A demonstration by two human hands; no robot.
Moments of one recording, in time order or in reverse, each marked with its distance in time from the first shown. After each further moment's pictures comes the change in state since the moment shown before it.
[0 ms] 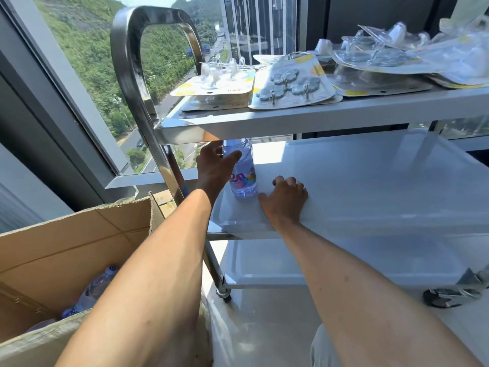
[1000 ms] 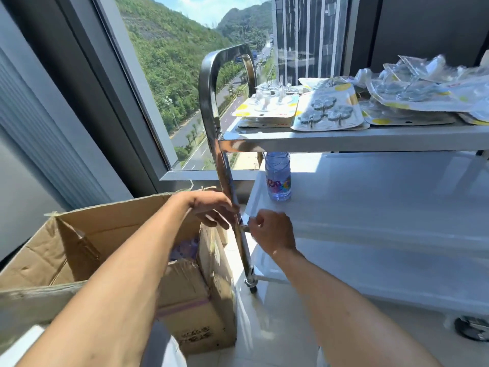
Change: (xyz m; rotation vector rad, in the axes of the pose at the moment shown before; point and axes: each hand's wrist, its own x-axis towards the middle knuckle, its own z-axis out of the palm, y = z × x) left_hand -0.072 0.029 -0.143 0.426 -0.807 -0.617; right_hand -0.107 -0.058 -0.045 0.336 -0.307 -0.253
